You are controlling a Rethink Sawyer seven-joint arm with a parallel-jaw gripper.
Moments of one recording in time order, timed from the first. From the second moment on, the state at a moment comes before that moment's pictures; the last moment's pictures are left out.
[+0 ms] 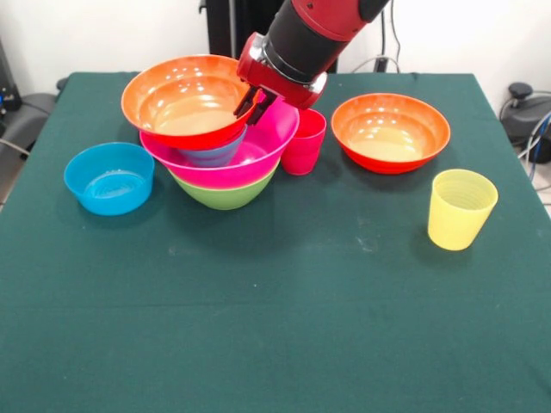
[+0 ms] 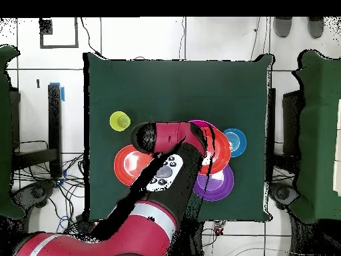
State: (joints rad) arm 0.13 -0.35 -0.47 1.42 -0.07 0.72 1.87
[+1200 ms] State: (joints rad) arm 0.14 -0.36 -0.47 1.45 -0.05 0.72 1.87
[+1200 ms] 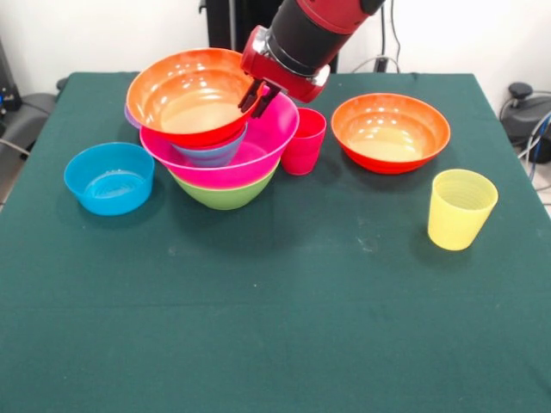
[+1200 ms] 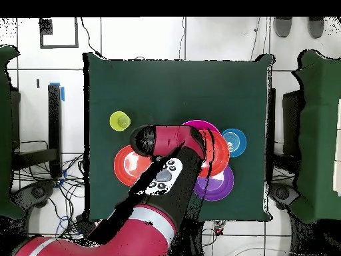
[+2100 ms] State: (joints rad) arm 0.16 -0.36 -0.47 1.45 -0.02 0.72 1.87
